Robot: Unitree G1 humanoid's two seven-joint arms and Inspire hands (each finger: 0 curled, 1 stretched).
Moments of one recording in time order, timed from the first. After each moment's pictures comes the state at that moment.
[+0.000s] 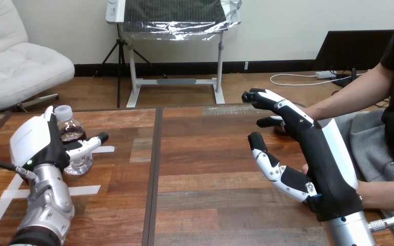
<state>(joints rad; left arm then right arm) -0.60 0.39 -0.16 1.12 0.52 0.01 0.51 0.17 -0.20 0.06 -0.14 -0.27 -0.53 -0.02</state>
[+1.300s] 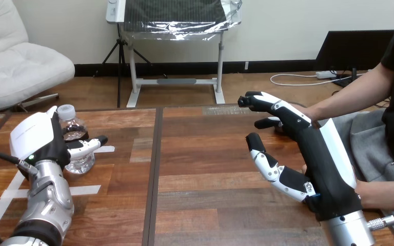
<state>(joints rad) -0.64 0.39 -0.22 1.15 0.52 0.04 0.51 0.17 -0.20 0.06 -0.14 -0.27 -0.53 0.00</state>
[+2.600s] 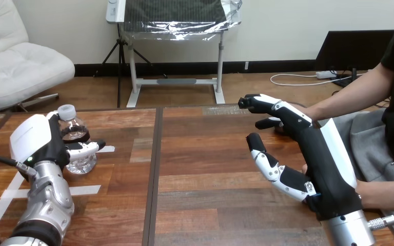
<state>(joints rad) -0.64 0.39 -0.20 1.16 0.45 0.01 0.49 0.16 -0.21 0.06 -0.13 -0.27 -0.53 0.00</state>
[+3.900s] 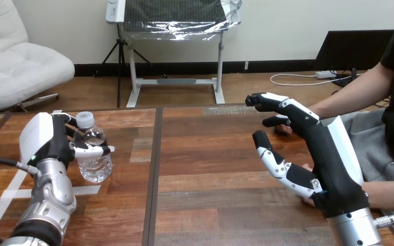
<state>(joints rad) -0.64 0.38 -0.16 1.16 0.38 -0.10 0.44 0.15 -0.22 0.03 -0.12 -0.27 -0.53 0.00</state>
